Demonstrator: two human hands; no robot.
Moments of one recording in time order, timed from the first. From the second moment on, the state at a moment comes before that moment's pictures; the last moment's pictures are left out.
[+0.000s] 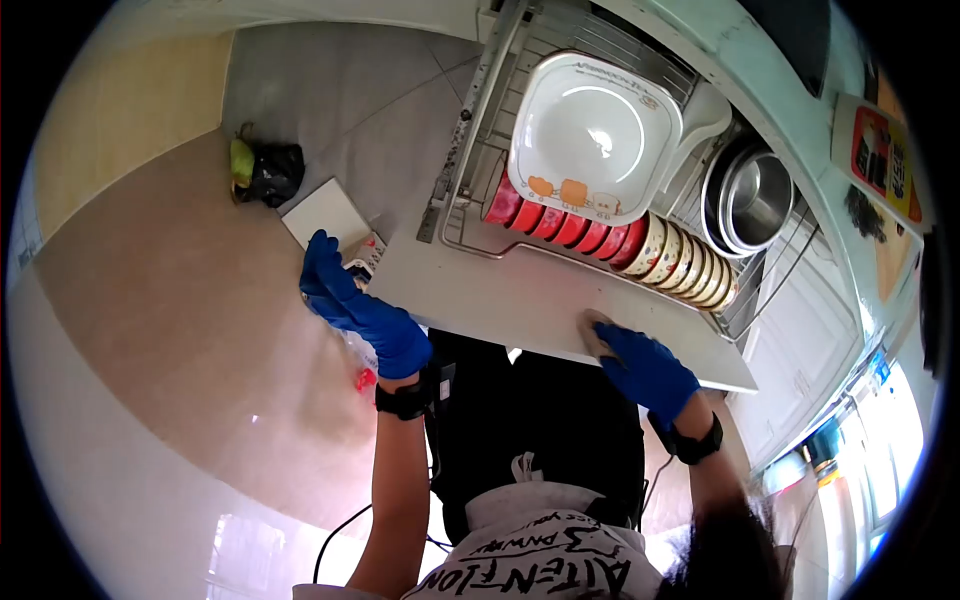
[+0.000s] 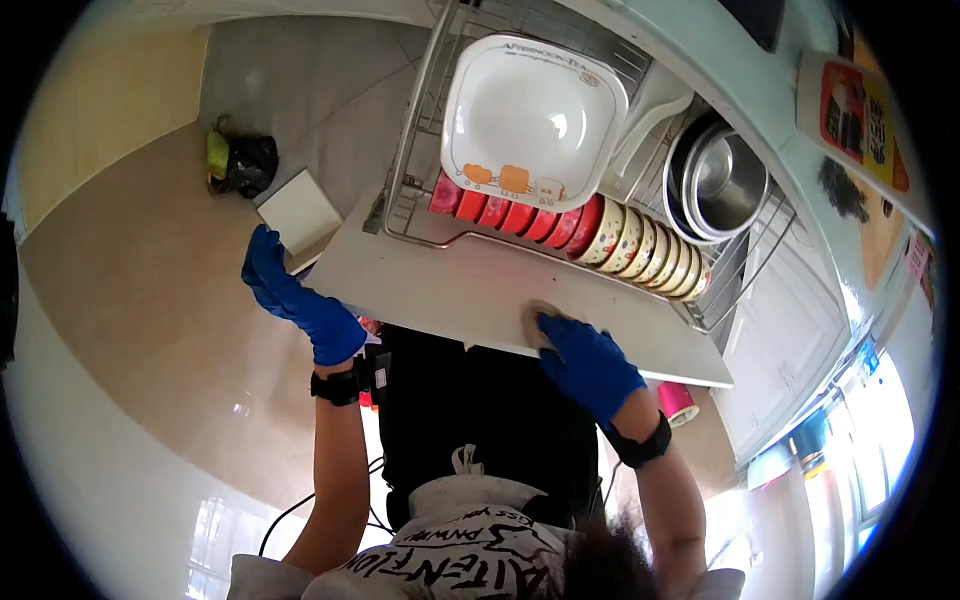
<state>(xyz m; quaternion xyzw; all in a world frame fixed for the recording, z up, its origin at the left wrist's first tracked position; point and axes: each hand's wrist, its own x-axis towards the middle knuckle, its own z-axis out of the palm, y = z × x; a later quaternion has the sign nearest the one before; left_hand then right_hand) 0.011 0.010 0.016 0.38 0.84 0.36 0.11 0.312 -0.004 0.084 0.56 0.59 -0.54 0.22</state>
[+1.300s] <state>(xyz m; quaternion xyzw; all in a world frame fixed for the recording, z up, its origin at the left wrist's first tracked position) 0.039 0.027 0.040 0.72 0.55 0.09 0.41 0.312 -0.021 0.061 0.59 0.68 -0.39 0.20</state>
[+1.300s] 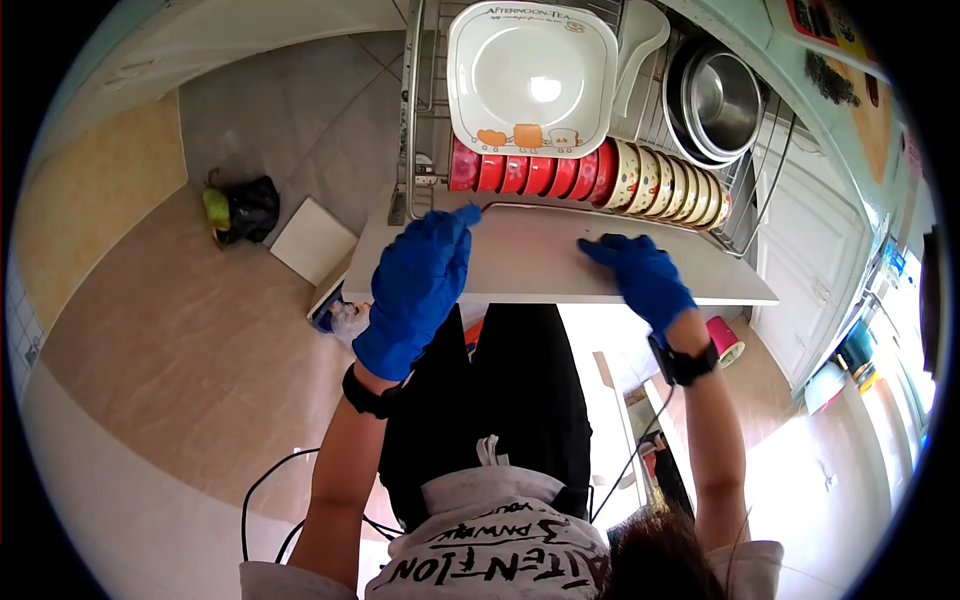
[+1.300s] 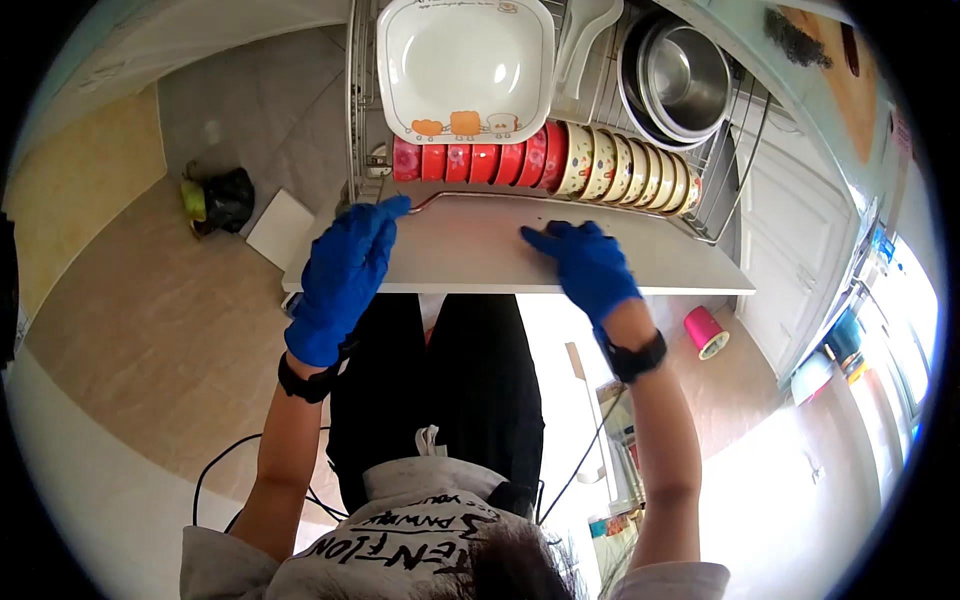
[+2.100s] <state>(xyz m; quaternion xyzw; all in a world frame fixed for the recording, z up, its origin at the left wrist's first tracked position) 0.037 0.022 0.017 0.67 0.58 0.25 0.40 0.277 -0.008 0.042 0.50 0.70 -0.48 0.20</state>
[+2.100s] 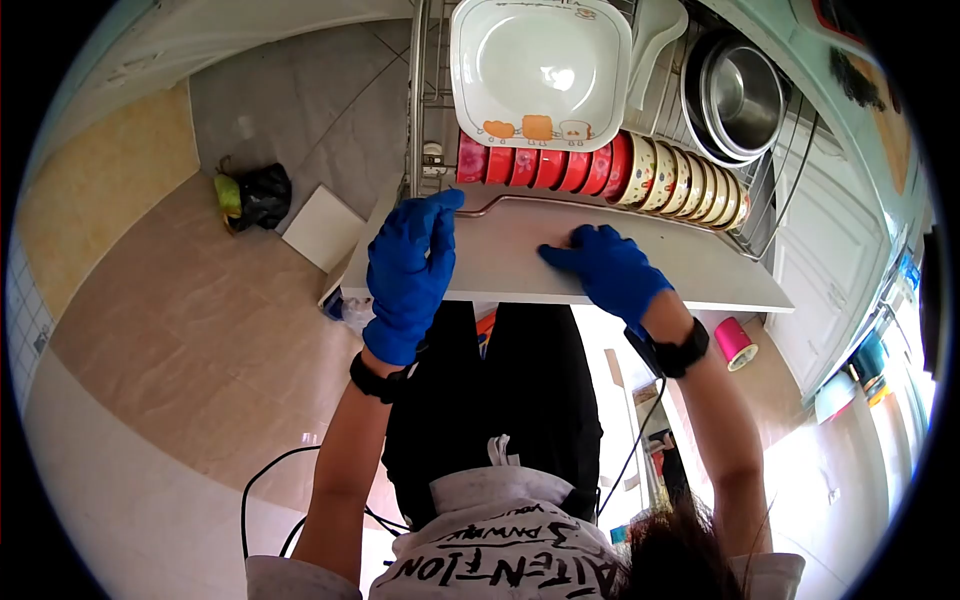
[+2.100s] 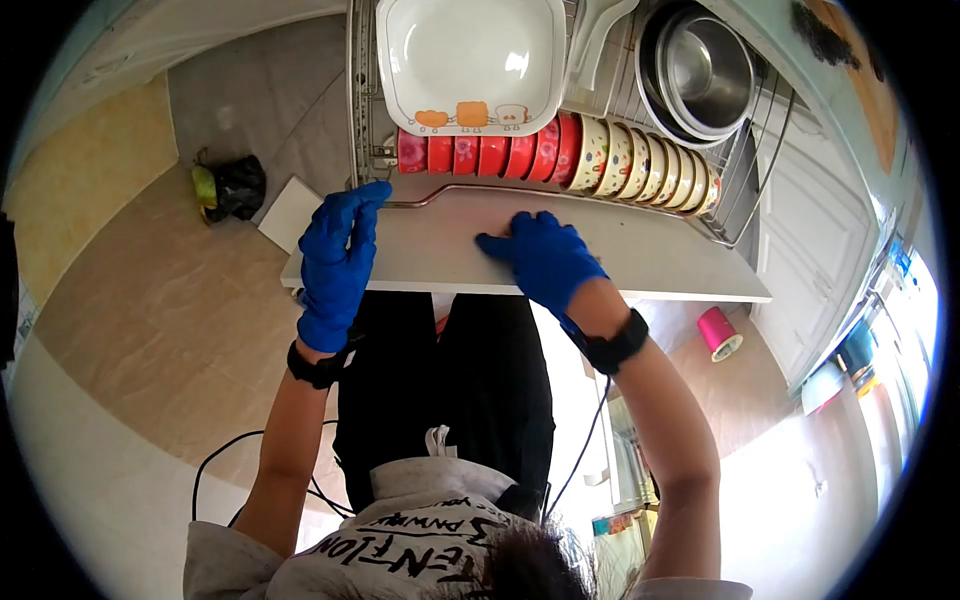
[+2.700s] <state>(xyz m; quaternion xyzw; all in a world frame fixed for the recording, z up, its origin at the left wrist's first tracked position) 0.036 0.022 0.015 0.68 0.58 0.27 0.37 0.253 0.010 0.035 0.45 0.68 -0.56 0.14</state>
